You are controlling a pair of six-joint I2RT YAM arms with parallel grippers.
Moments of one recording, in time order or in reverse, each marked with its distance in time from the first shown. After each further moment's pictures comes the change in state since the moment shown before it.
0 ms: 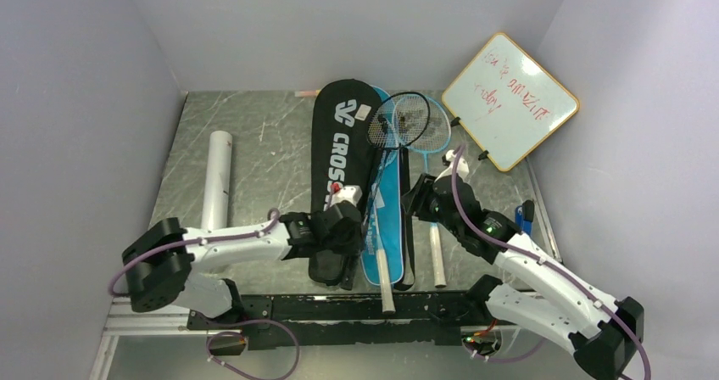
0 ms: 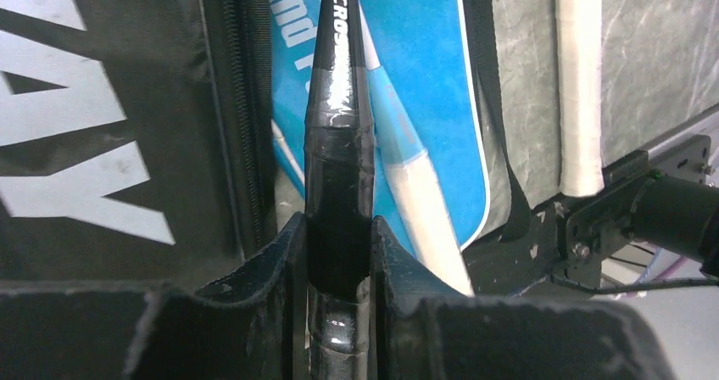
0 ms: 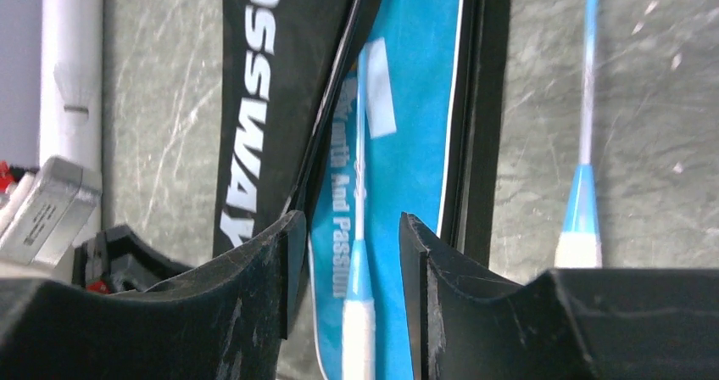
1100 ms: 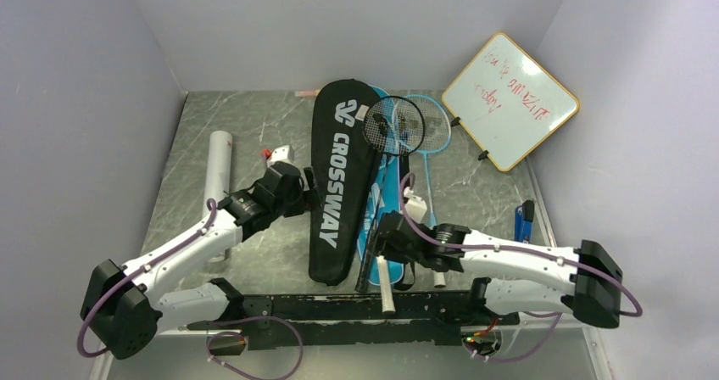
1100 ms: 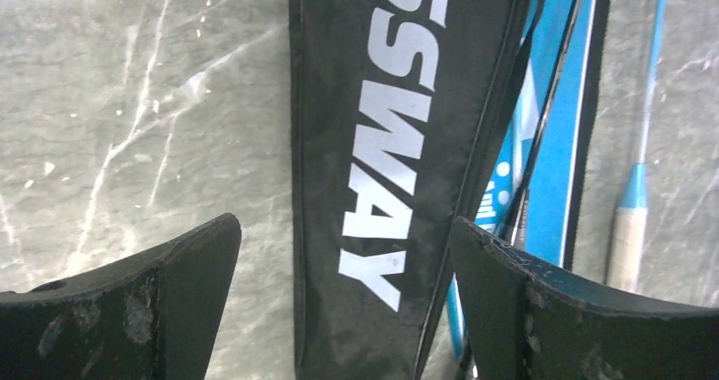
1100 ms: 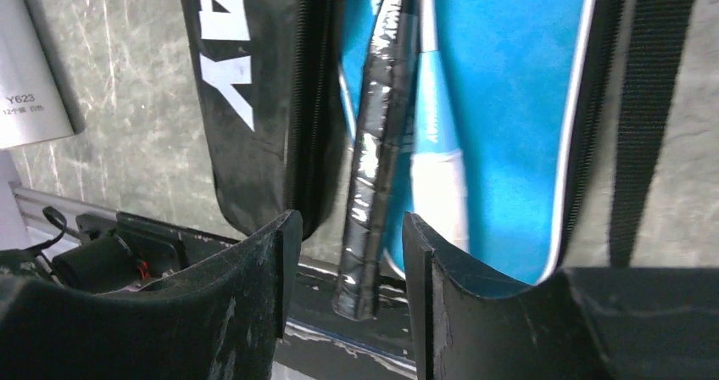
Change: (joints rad) left arm 0.412 -0.255 -0.020 -0.145 -0.082 0.114; right arm 0.398 0.220 -0.059 -0.066 0.021 0.473
